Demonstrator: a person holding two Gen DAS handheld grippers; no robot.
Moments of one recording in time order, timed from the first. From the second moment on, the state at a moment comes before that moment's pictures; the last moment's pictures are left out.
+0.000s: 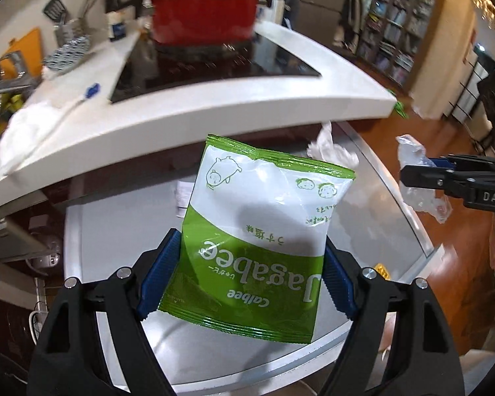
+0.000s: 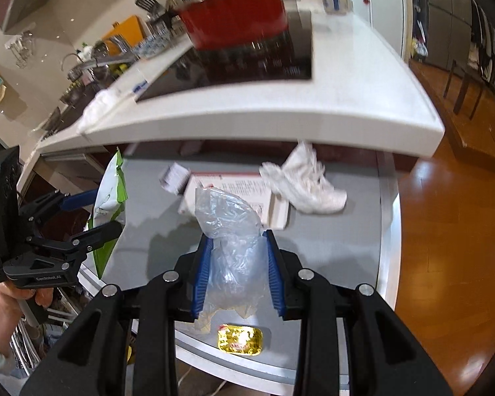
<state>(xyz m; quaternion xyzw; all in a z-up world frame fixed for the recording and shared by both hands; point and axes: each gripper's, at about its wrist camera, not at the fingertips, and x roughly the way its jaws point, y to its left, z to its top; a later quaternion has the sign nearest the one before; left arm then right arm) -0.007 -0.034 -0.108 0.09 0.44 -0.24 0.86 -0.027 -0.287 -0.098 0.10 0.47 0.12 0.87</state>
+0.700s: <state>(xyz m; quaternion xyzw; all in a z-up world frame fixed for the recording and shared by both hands) -0.044 -0.018 -0.064 0.05 0.39 -0.20 0.90 -0.064 -0.277 -0.032 0.07 0.40 0.16 0.90</state>
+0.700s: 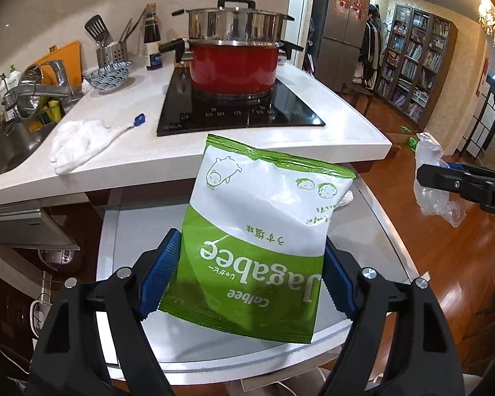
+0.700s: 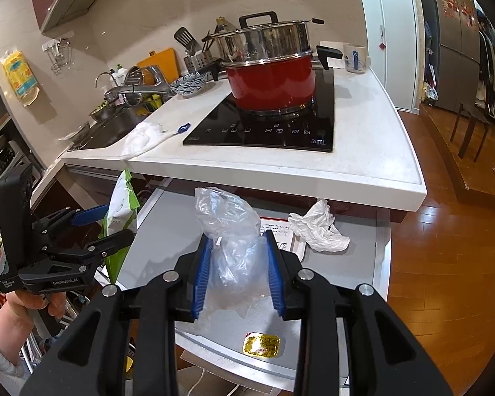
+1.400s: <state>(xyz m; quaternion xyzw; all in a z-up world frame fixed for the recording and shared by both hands) -0.082 0.001 -0.056 0.07 0.39 -0.21 0.89 -0.093 -0.274 -0.039 0.09 0.43 0.20 0.88</state>
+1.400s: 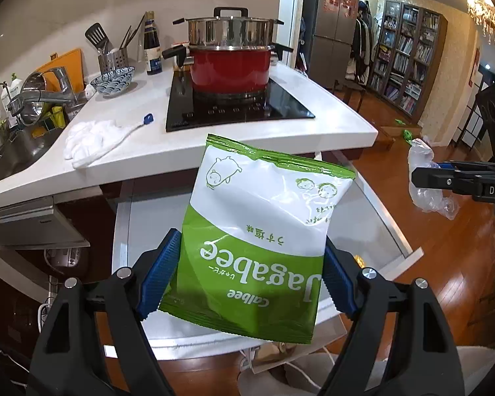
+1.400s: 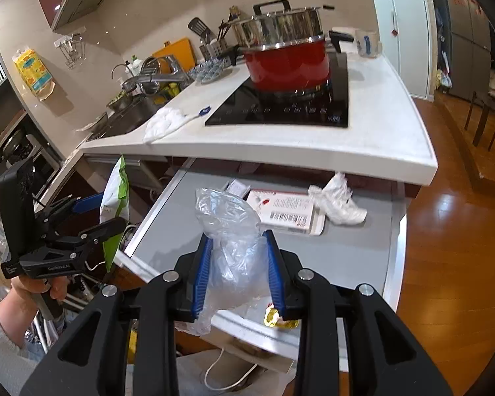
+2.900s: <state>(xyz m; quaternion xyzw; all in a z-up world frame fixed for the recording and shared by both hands) -0.136 -0.060 -0.290 0.14 0.66 -0.32 0.67 -0.143 -0.219 -0.260 0.06 0.65 0.17 0.74</state>
